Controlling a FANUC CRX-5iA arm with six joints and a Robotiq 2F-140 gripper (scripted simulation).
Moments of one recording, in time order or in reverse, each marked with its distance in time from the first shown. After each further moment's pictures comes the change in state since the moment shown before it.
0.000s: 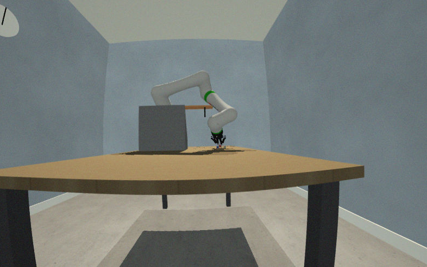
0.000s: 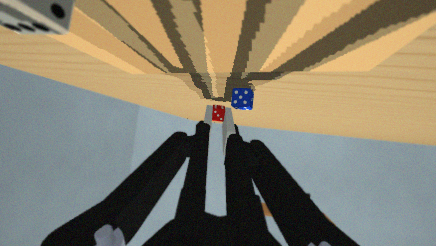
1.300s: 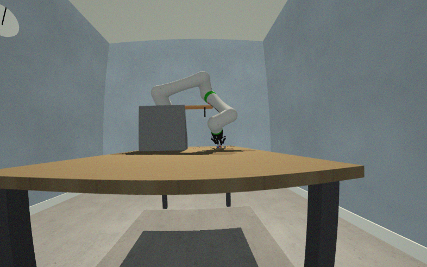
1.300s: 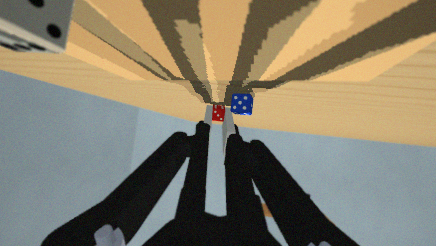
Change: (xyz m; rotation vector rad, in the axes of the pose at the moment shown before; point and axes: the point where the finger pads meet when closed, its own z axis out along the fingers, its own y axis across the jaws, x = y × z) arm 0.004 0.000 0.002 0.000 0.000 0.000
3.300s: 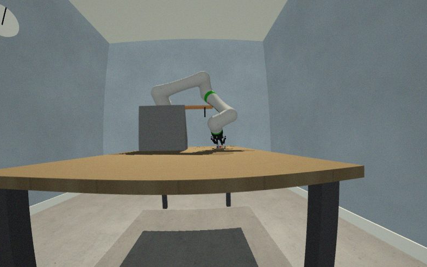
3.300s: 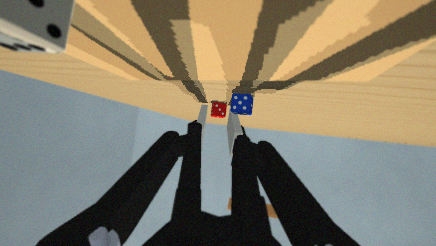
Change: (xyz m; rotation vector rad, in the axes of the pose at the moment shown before) arm 0.000 0.000 0.000 0.000 0.000 0.000
